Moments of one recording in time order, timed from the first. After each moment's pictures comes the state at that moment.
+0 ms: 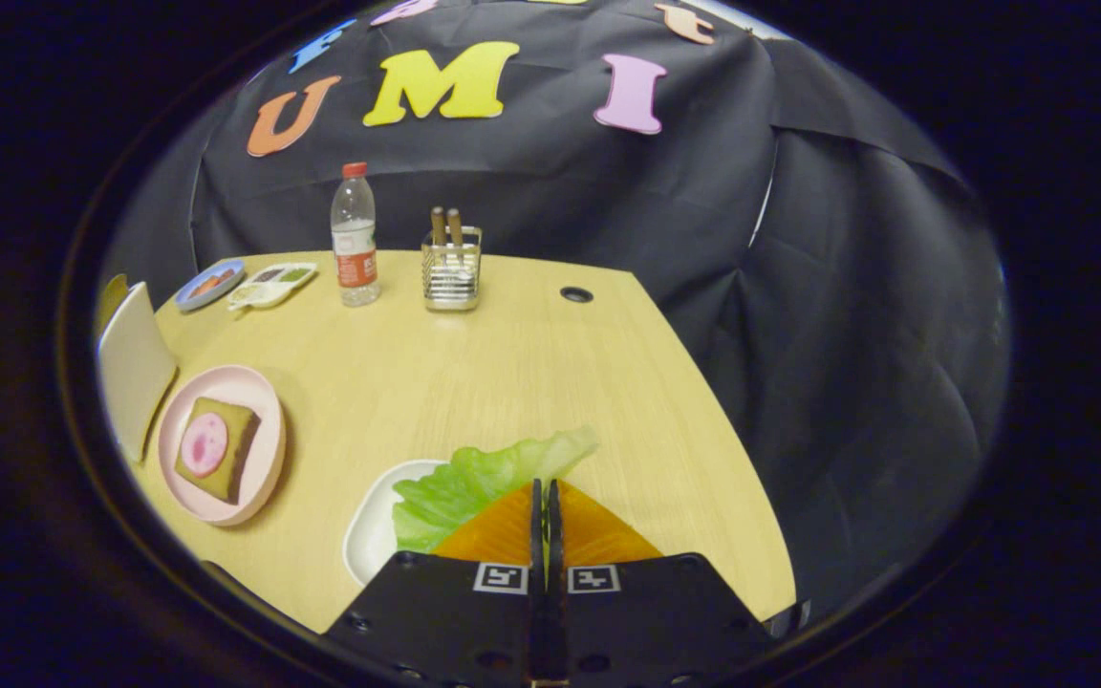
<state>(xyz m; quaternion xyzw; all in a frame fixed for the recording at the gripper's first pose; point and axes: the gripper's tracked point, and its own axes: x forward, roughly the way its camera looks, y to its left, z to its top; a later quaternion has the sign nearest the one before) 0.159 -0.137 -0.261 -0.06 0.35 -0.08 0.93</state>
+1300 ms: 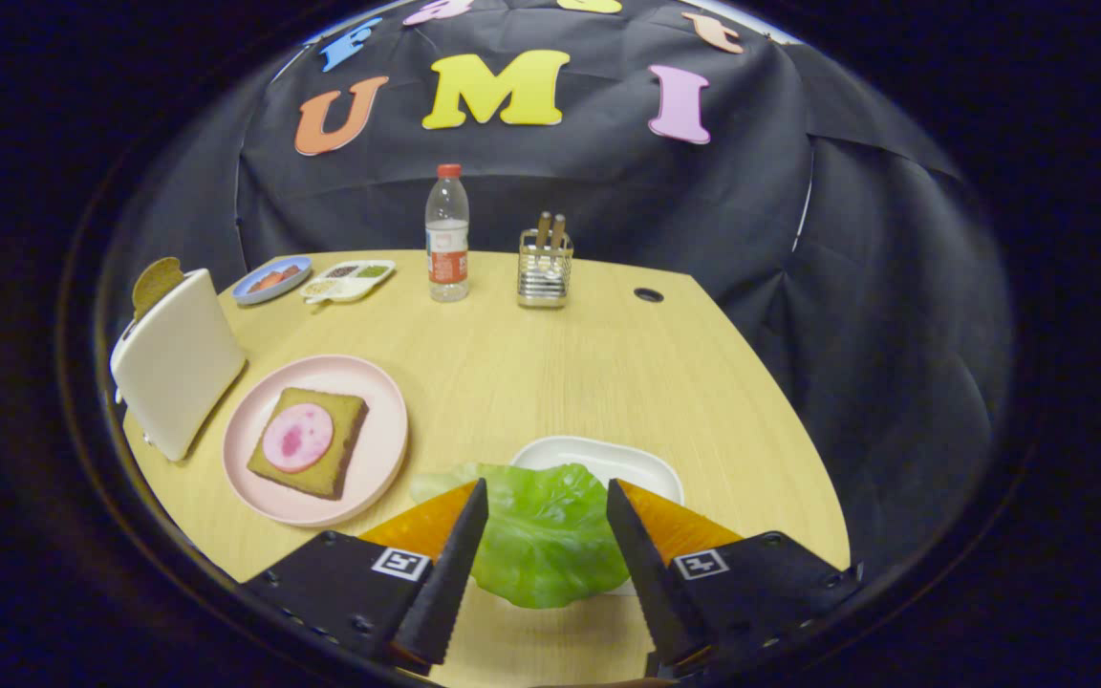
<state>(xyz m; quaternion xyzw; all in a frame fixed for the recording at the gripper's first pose) 0.123 -0.051 -0.285 -0.03 0.37 -0.02 0.93</state>
